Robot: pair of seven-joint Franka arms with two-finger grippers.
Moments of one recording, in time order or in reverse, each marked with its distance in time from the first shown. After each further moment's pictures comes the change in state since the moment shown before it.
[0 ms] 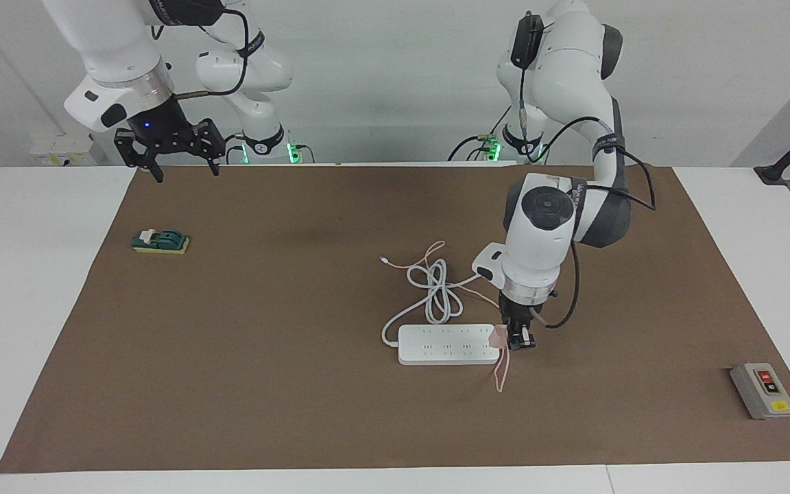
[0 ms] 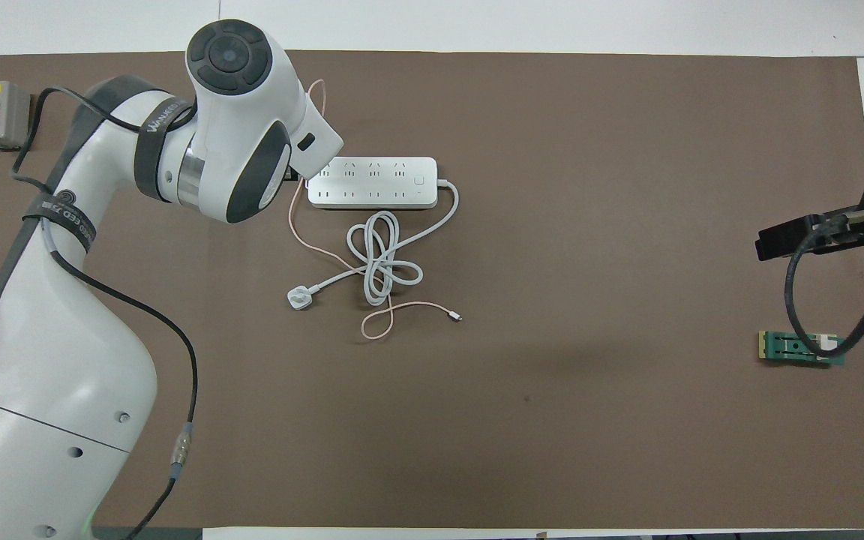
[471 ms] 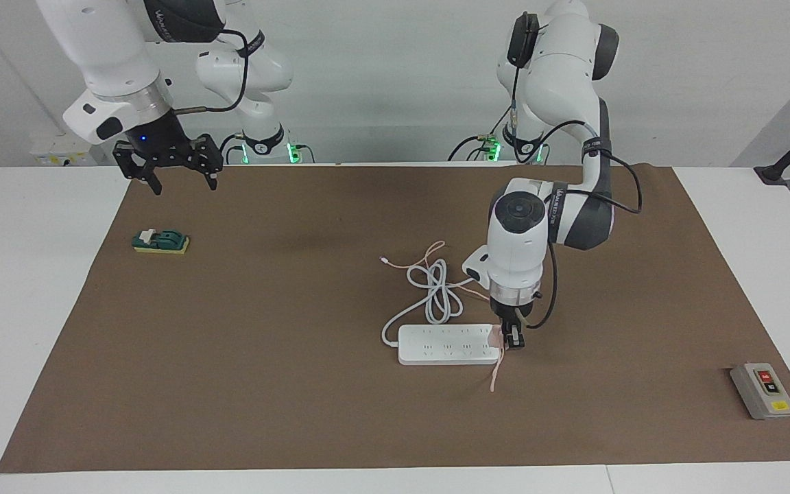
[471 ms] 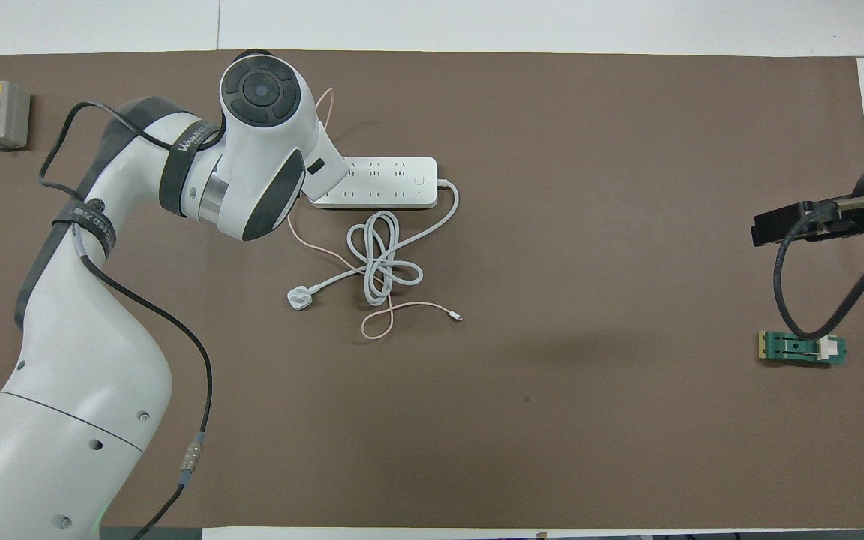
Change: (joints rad) left arm -0.022 -0.022 -0.001 -0.145 0.057 0.071 0.012; right arm -0.020 0.003 0.000 -0.027 0.000 0.059 0.032
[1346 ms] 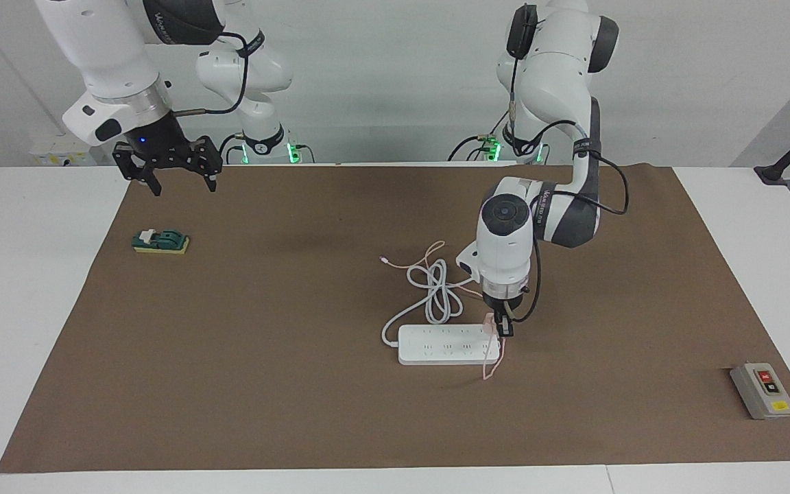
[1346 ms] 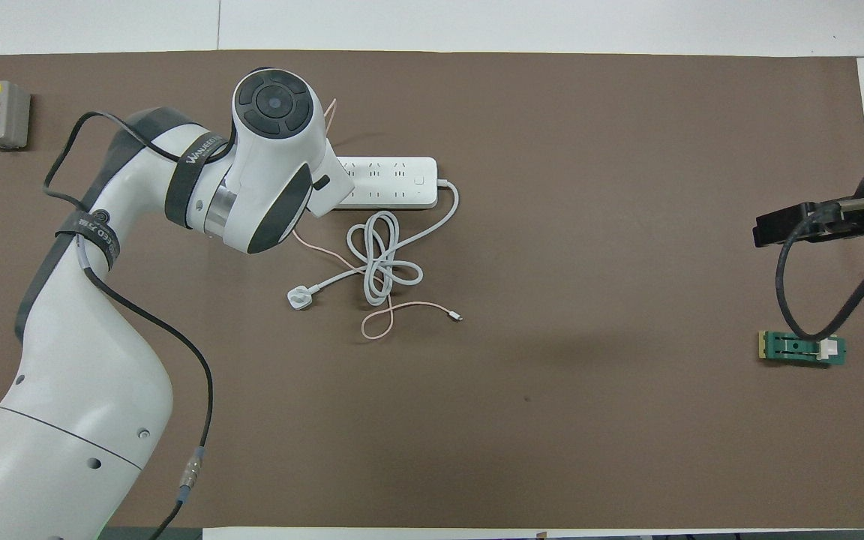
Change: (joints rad) left arm -0.007 -0.027 0.003 -0.033 0.001 -0.034 -0.001; right arm 0.000 -0.002 0.013 0.000 0.000 -0.001 0.001
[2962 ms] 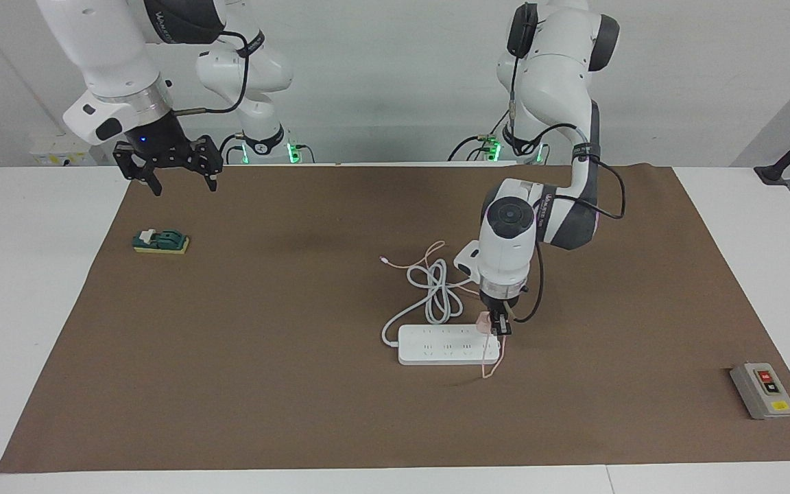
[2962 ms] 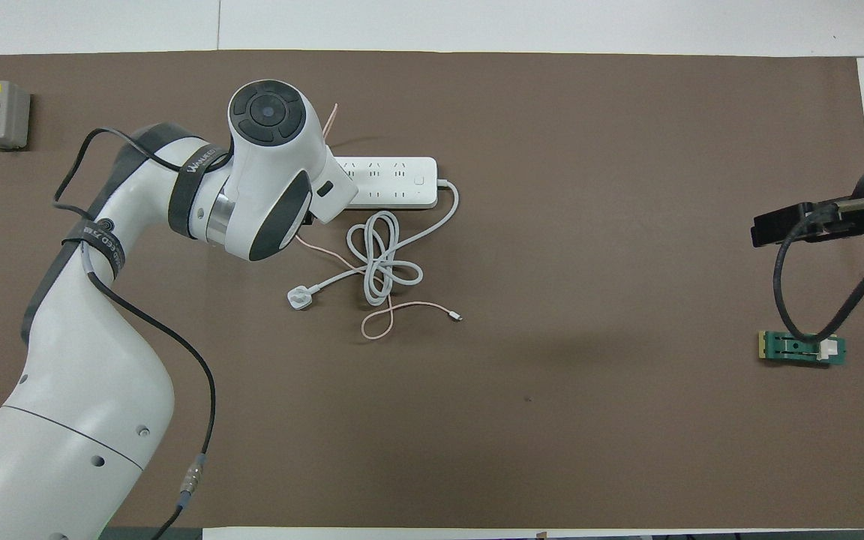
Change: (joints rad) left arm 0.000 -0.008 0.002 -0.029 -0.073 0.019 -0.051; right arm 0.000 -0.001 0.002 0.001 0.000 0.001 0.000
